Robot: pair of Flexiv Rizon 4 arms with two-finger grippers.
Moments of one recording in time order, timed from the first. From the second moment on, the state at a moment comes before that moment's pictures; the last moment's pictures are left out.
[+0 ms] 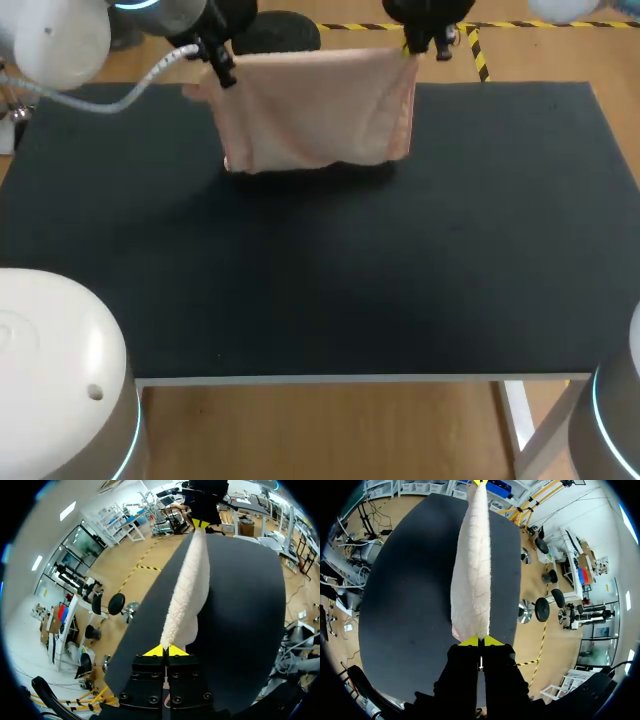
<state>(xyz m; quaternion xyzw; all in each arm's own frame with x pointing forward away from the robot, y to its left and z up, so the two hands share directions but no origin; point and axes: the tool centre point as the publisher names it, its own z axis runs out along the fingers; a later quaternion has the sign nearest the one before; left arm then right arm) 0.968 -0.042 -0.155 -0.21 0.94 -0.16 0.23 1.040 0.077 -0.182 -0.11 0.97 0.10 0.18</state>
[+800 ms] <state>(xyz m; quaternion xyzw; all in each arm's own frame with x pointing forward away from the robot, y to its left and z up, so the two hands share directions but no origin) 0.994 -0.053 -0.294 -0.19 0.97 -0.08 0.10 1.057 0.063 -0.312 -0.05 0.99 0.02 0.10</state>
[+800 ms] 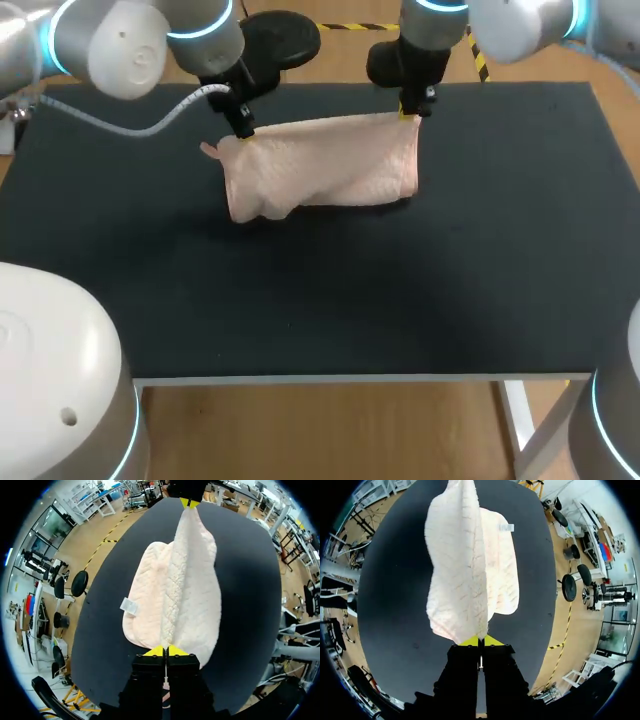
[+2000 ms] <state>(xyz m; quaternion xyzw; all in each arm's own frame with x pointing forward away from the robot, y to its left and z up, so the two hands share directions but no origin) 1.107 -0.041 -0.352 -0.23 0.97 -0.03 0.07 1.128 0.068 -0.375 0.07 0.99 -0.01 0.13</state>
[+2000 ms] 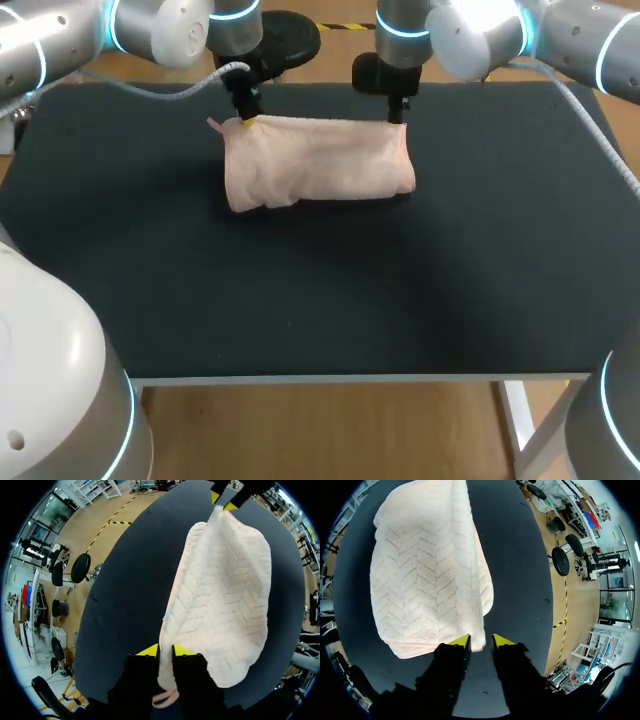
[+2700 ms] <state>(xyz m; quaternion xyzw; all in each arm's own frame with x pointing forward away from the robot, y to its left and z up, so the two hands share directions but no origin) 1.034 -0.054 -0.277 -0.19 0.96 -0.23 -0.02 1.082 0.066 -0.324 0.09 0.98 0.05 0.15</state>
